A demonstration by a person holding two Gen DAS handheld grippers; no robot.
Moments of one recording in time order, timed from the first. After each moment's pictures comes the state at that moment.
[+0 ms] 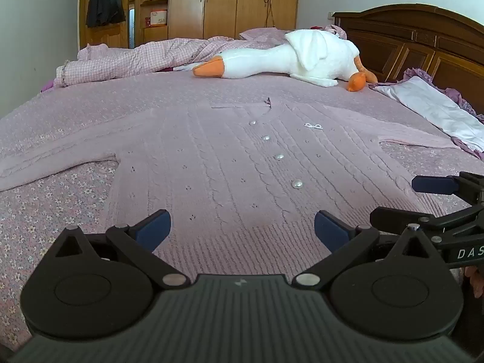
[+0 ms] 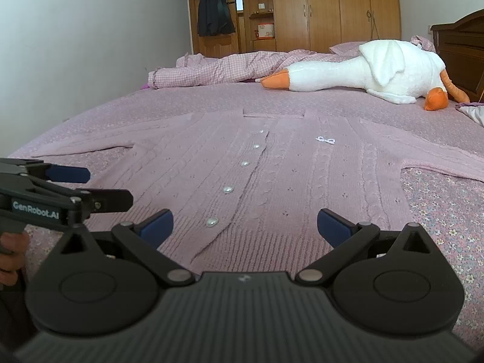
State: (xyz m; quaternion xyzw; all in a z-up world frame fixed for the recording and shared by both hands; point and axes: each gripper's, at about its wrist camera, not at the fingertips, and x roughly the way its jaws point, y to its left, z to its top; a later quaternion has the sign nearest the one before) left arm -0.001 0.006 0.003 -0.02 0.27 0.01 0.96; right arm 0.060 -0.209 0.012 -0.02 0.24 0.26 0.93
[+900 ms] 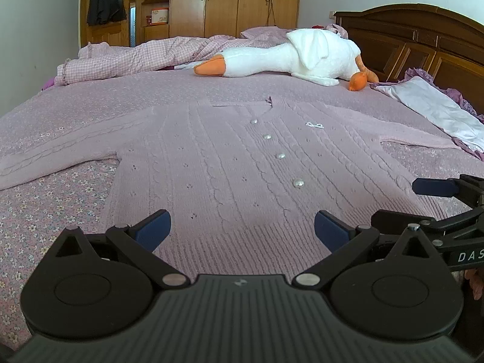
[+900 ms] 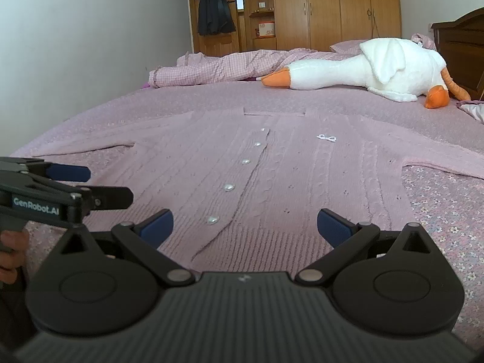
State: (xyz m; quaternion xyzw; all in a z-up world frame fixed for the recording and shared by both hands) left arm -0.001 0.008 0.003 -0.02 0.28 0.01 0.96; right arm 0.056 -0.211 0.011 -0.03 0.24 0.26 0.93
